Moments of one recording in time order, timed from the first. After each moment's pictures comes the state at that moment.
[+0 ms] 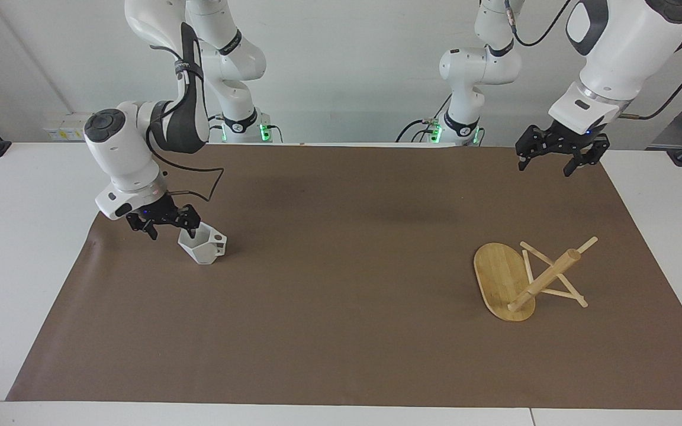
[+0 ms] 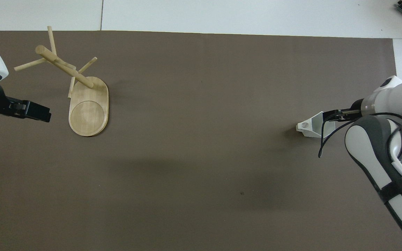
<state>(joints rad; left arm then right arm) -0.11 -0.01 -0.01 -1.60 -0.02 1.58 0.09 -0.07 0.12 -0.02 -2.04 0.01 2.22 -0.13</state>
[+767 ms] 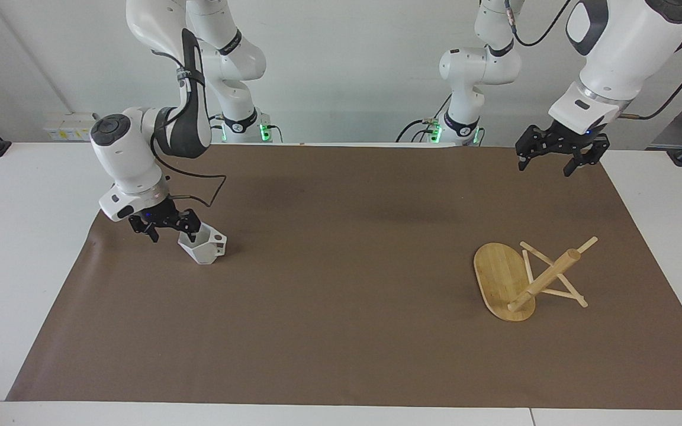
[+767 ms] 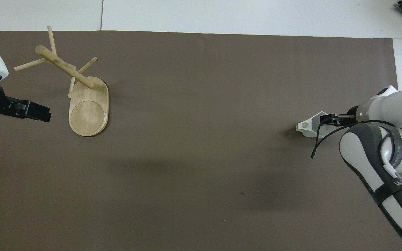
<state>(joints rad) -0.11 -0.01 -0.01 -1.60 -0.02 1.58 0.09 -0.07 0.12 -0.02 -2.11 0.01 2.28 -0.04</state>
